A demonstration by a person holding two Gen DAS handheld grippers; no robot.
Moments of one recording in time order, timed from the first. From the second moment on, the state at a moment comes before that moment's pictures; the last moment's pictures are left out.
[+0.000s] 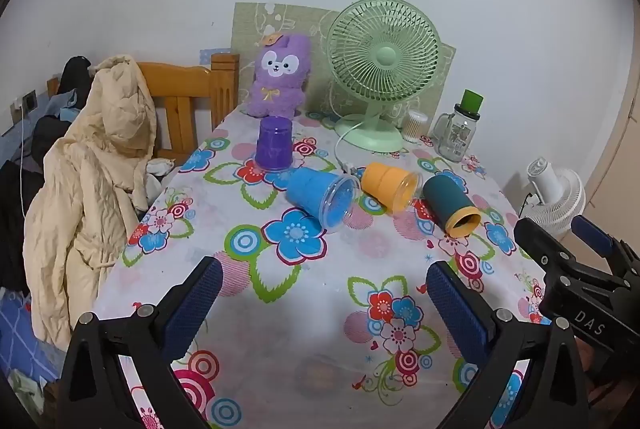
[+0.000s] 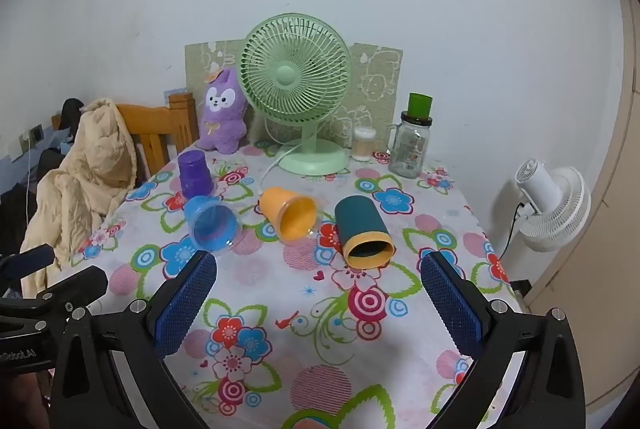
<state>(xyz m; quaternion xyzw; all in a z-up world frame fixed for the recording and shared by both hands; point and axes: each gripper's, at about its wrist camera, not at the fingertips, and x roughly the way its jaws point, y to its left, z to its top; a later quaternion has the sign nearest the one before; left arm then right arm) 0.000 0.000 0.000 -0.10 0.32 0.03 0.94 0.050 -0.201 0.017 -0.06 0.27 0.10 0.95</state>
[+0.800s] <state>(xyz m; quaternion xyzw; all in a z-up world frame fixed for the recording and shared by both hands) 0.000 -0.001 -0.003 -0.11 0.33 0.03 0.94 0.052 -0.198 0.016 -0.07 0.28 0.10 0.95</state>
